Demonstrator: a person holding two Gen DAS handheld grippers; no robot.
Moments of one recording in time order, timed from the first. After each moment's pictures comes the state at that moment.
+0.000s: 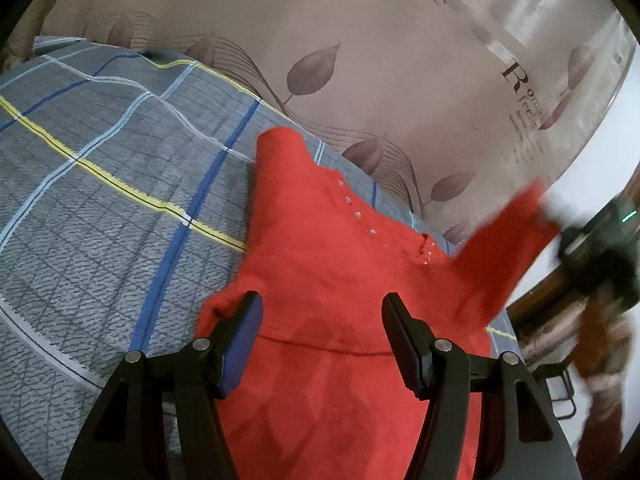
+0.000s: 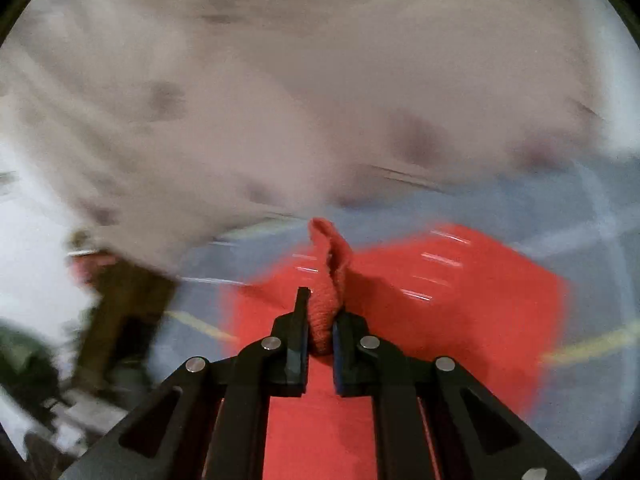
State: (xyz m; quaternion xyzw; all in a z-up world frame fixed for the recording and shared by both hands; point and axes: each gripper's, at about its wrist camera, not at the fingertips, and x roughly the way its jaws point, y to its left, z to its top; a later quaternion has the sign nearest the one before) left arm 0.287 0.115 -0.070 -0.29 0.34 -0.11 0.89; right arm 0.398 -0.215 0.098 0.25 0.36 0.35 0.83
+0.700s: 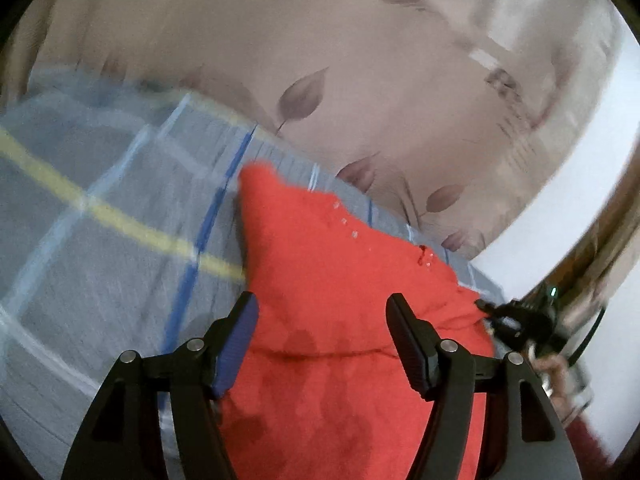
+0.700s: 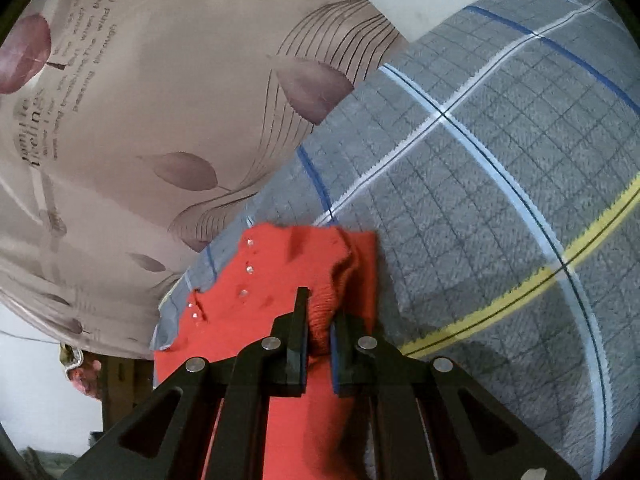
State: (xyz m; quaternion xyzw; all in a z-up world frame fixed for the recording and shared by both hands) left arm 0.280 0.116 -0.038 -0.22 0.31 -0.11 0.92; right arm 0.418 -0.364 -0.076 0.39 0.44 0.14 0.80
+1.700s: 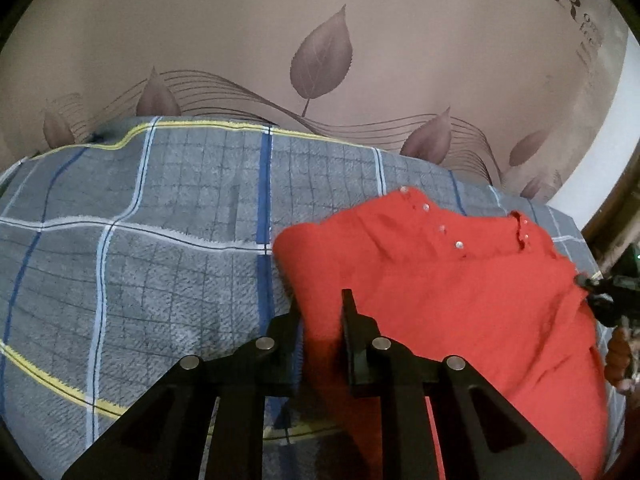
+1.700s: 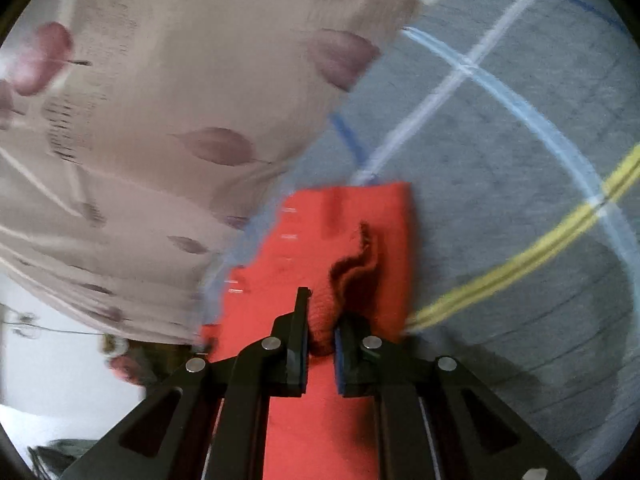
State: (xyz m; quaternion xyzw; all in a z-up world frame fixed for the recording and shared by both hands) left arm 0.411 0.141 -0.064 -0.09 0.41 -0.10 0.90; right arm 0.412 -0.359 -0.095 0.42 0.46 0.17 0.76
